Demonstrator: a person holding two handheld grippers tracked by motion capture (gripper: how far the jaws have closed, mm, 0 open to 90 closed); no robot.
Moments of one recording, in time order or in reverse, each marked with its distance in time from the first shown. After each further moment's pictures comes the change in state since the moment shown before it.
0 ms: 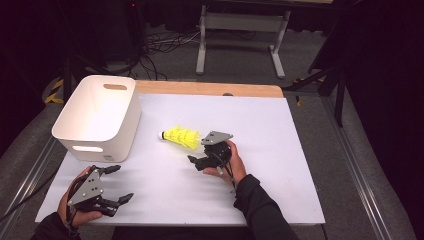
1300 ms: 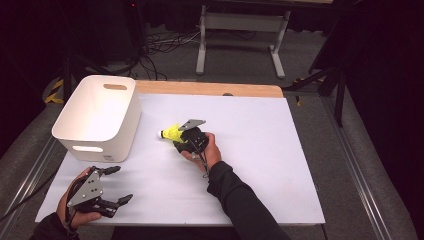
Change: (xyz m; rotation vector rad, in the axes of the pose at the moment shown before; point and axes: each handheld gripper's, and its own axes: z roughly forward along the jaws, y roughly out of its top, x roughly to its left) left arm -0.002 0.000 -0.001 0.012 -0.009 0.016; right arm 0.004 0.041 0.067 0.090 -0.053 0.078
